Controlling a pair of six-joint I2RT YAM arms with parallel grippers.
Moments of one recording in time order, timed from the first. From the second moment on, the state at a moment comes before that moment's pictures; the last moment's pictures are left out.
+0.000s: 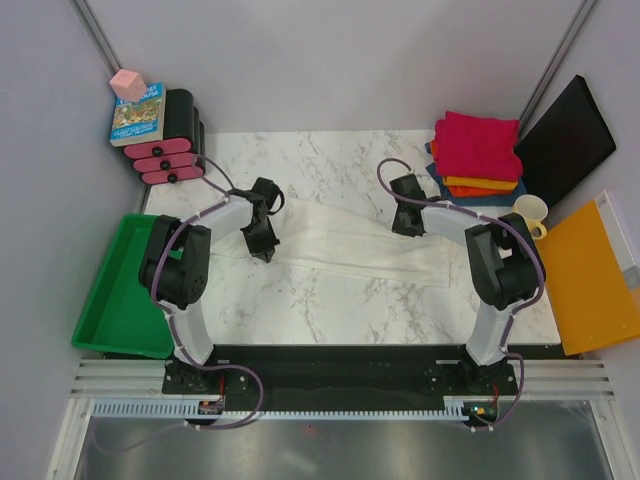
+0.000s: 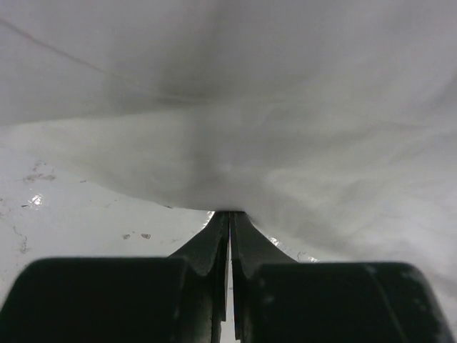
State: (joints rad) left arm -0.35 1.87 1.21 -0.75 -0.11 -0.70; right arm 0.35 1.89 1.17 -0.31 0.32 0.57
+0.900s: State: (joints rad) left arm -0.37 2.54 2.33 -1.12 -0.10 -0.58; right arm 0.70 1.53 0.78 -0.36 0.08 0.69
